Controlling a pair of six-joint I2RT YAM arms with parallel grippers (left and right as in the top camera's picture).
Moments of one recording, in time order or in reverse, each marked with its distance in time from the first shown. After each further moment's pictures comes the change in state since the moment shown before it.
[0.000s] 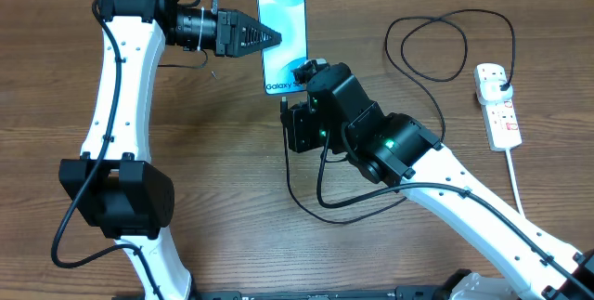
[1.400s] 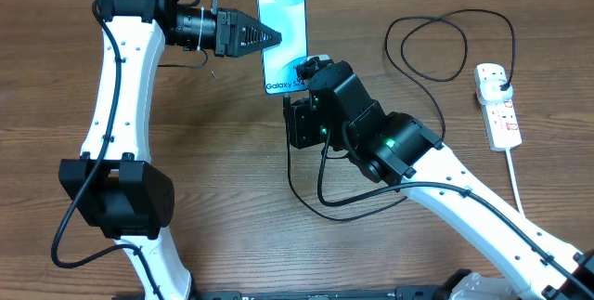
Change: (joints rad) left arm 0.000 0.000 0.000 0.001 0.008 0.016; right arm -0.006 0.000 0.000 0.021 0.051 -0.004
